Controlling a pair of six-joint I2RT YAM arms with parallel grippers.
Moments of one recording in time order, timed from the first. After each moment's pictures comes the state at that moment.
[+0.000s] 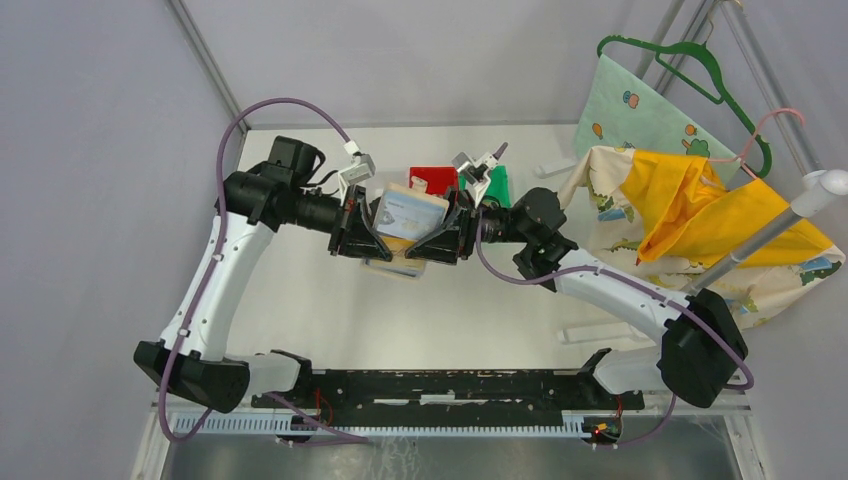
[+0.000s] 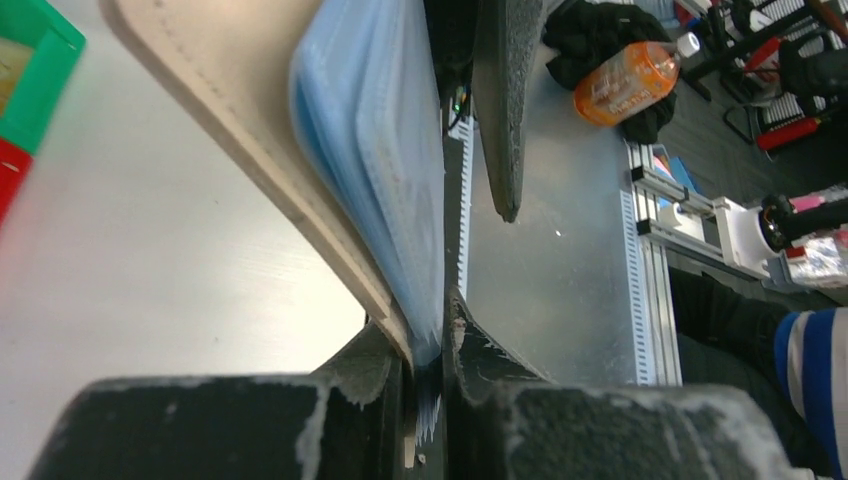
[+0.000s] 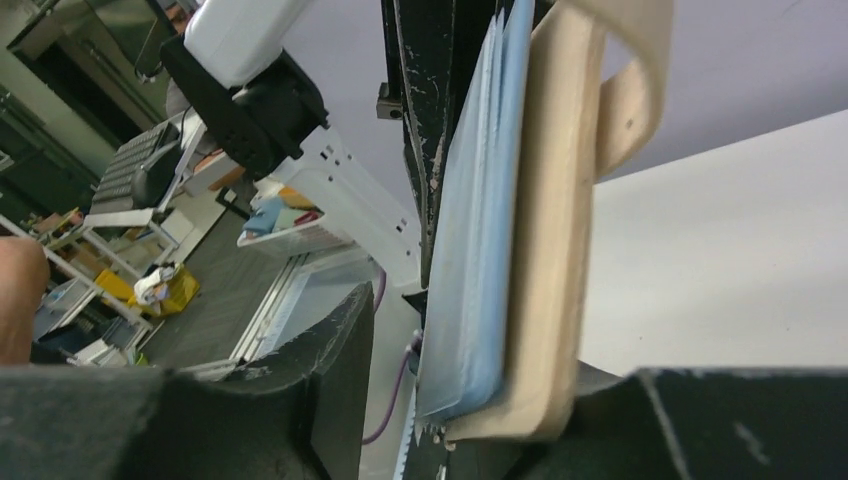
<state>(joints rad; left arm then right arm) -0.30 1.27 1.51 -1.23 1.20 0.44 0.75 1.33 0.89 0.80 -0.87 0.77</state>
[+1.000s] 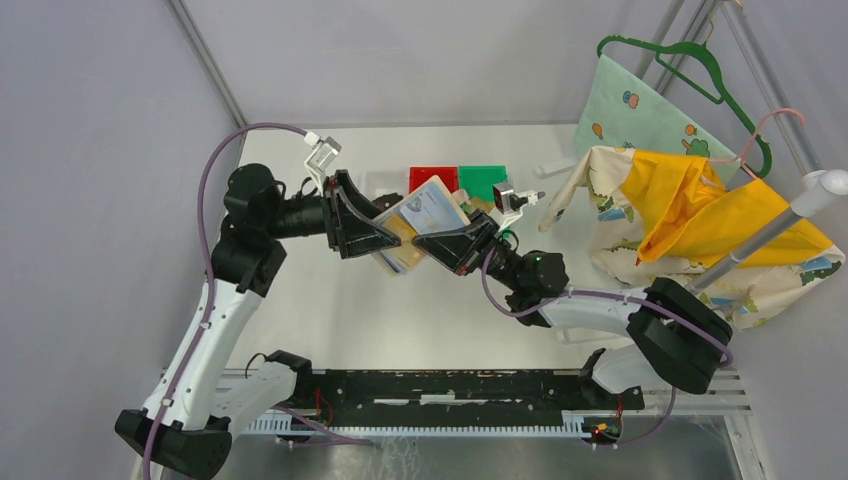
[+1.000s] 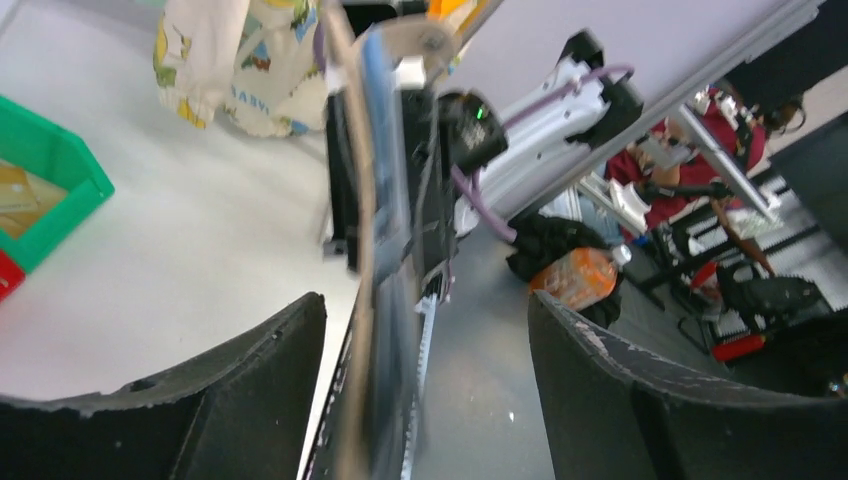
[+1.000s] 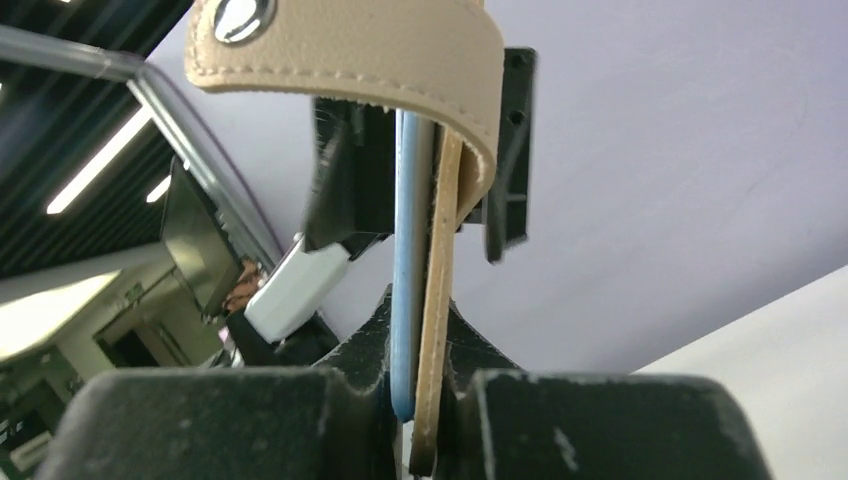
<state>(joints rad) -0.31 0.94 1.10 -0.23 1.13 -0.56 0.87 1.38 0.57 1.52 -0.33 1.04</state>
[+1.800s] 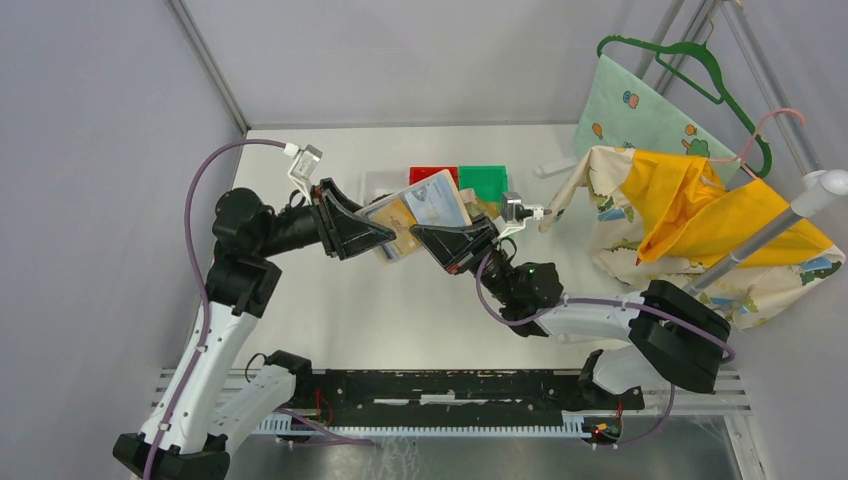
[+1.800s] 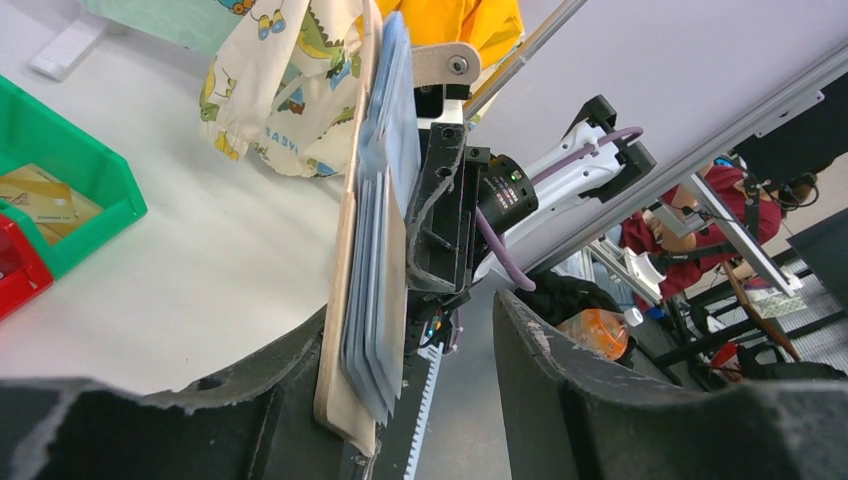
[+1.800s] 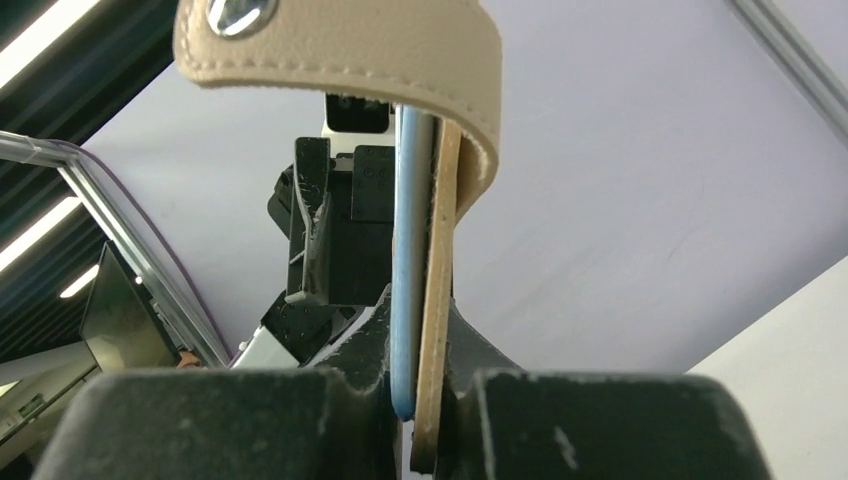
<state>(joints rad) -0.30 0.82 0.99 -0.05 0.98 -0.73 1.01 1.41 0.57 1.54 0.02 0.89</state>
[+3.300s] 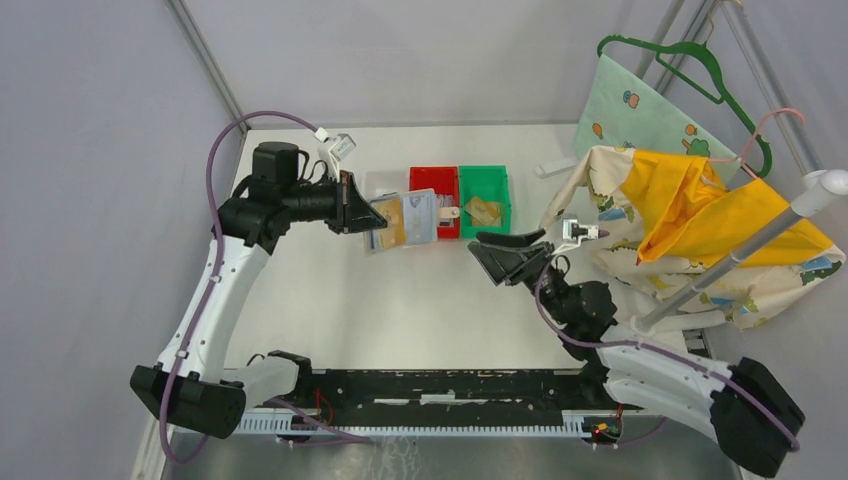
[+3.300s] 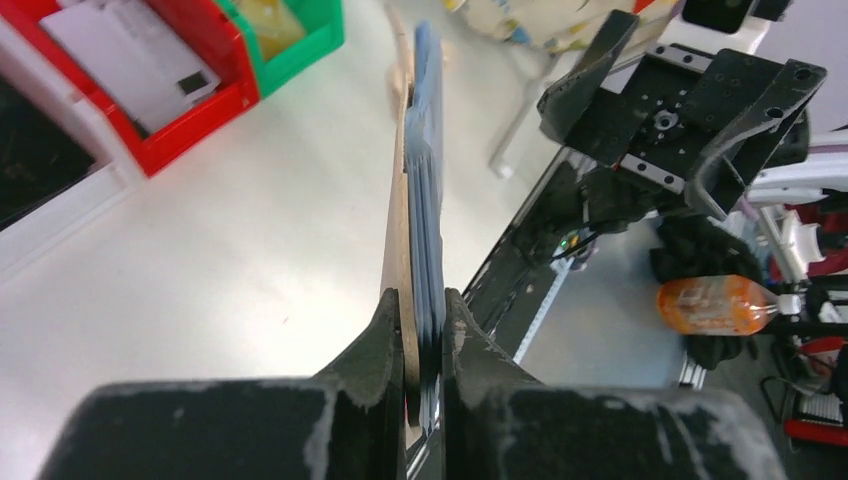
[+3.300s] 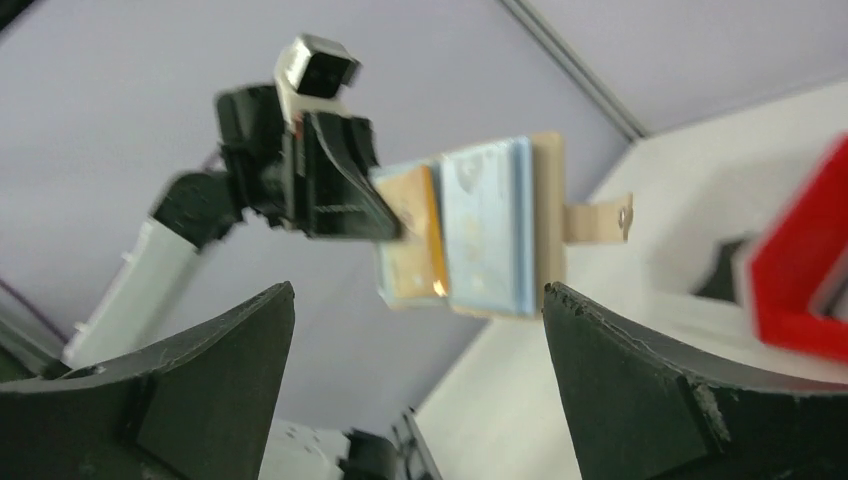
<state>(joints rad) -0.25 1.13 1.28 -0.72 0.83 -0.23 0.83 0.95 0.29 1.16 0.04 0.91</state>
